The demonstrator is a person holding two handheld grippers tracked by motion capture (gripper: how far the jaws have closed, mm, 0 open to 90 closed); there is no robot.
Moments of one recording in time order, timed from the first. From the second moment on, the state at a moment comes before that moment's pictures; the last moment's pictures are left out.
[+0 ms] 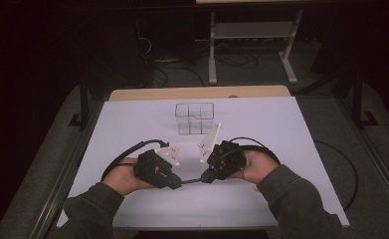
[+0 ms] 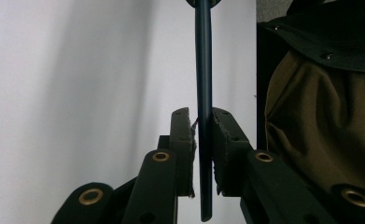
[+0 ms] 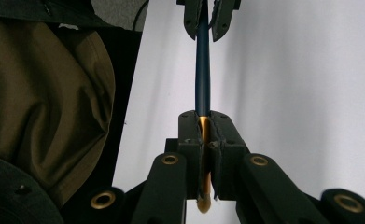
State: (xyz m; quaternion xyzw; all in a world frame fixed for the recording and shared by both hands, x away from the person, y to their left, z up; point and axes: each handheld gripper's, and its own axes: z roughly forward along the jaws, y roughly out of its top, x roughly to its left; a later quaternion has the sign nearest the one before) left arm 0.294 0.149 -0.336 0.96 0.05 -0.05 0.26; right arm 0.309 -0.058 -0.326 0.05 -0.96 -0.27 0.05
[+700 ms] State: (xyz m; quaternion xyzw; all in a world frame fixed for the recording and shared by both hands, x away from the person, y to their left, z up) left arm 0.294 0.161 -0.339 0.95 0.06 -0.04 0.29; right arm 0.311 -0.077 -0.318 0.02 -0.94 -0.33 0.02
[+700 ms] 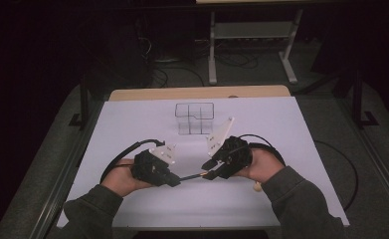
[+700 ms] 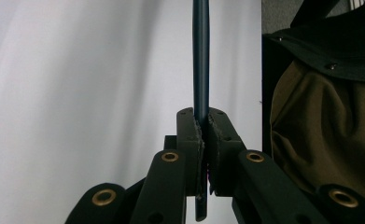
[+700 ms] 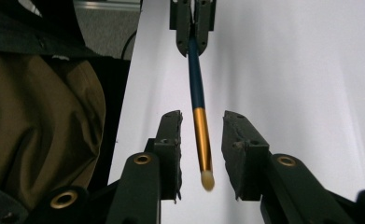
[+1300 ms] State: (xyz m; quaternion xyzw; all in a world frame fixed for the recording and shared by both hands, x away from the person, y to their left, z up) left arm 0.293 0.168 -0.343 0.95 0.06 -0.04 0.30; right arm 0.314 -0.078 -0.331 0.02 -0.94 -0.35 0.03
